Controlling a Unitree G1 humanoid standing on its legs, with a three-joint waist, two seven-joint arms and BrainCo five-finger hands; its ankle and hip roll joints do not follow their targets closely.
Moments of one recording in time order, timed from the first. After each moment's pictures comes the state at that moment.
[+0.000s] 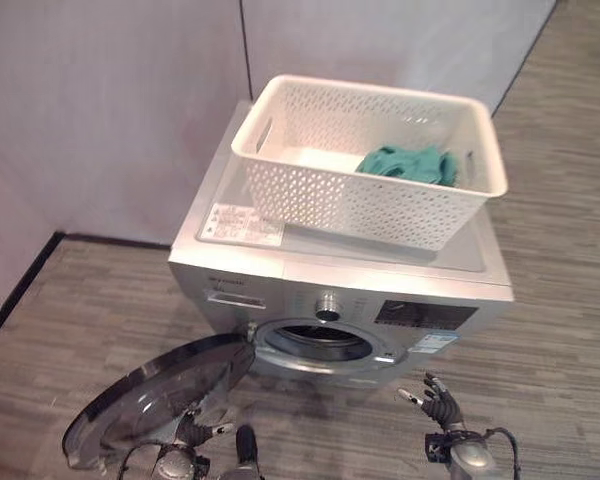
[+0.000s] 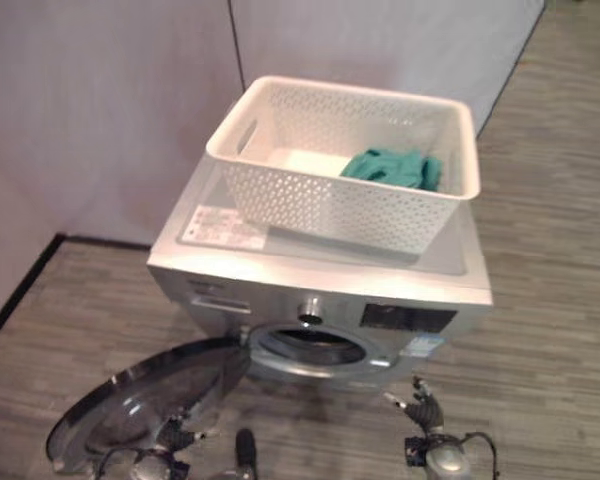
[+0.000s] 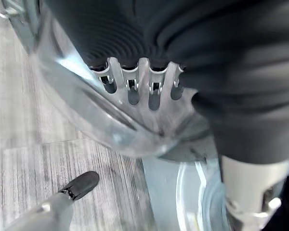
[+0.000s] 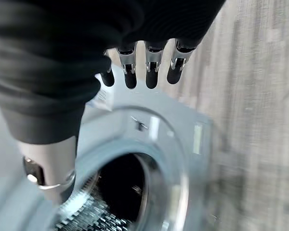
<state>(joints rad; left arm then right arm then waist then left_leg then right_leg) 0.04 0.28 -0.22 1.01 -0.04 -0.13 0.21 0.15 -0.31 0.13 0.61 0.24 -0.10 -0.13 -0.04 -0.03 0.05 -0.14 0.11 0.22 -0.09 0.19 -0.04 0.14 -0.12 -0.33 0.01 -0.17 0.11</state>
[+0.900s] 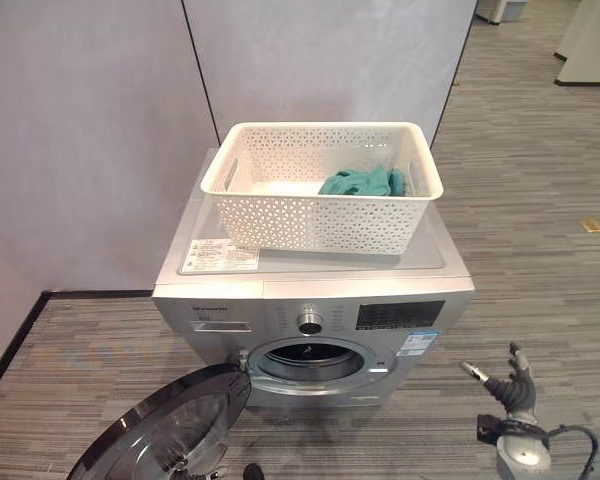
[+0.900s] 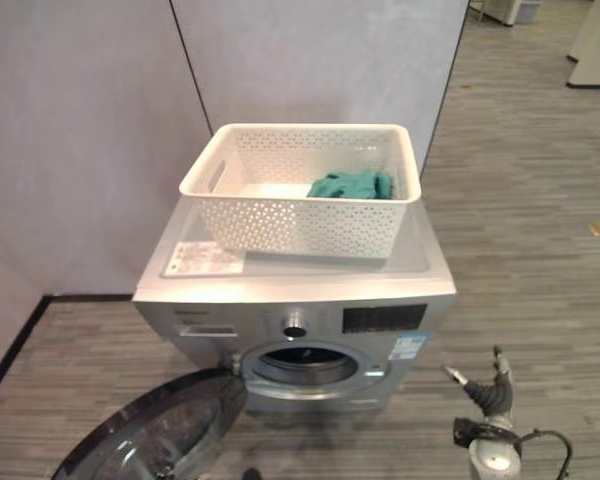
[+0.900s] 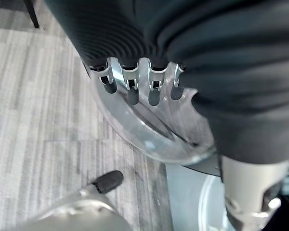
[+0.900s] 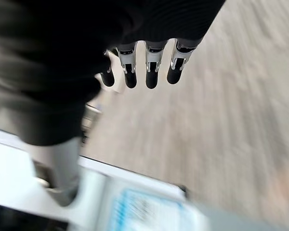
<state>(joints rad) 0.11 0.18 -0.11 1.12 -0.08 -0.09 0.21 0.26 -0.36 -0.20 0.09 -0.03 -0.08 -0.40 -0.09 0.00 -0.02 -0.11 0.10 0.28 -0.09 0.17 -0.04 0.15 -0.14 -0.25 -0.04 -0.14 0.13</state>
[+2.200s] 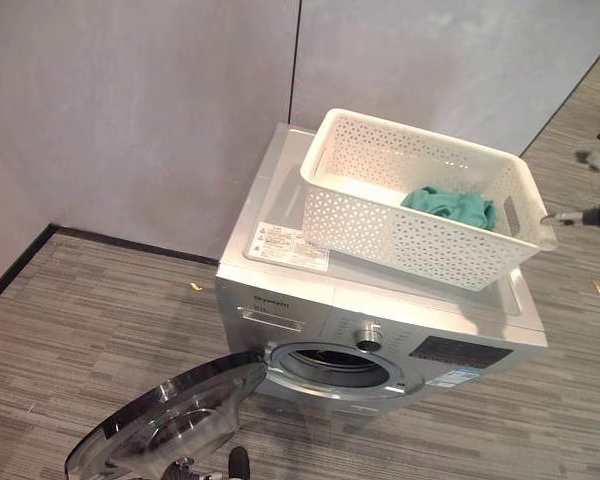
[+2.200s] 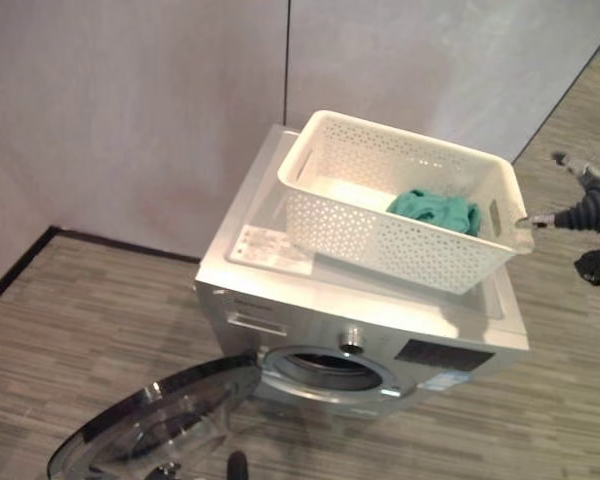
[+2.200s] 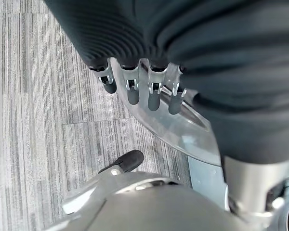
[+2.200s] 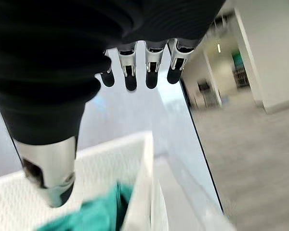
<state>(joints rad) 0.03 0.30 -0.22 1.23 0.01 -0.09 0.06 -0.47 -1.24 0.22 0.51 0.13 -0.07 0.11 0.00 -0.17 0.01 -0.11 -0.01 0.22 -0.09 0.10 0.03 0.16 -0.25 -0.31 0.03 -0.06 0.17</state>
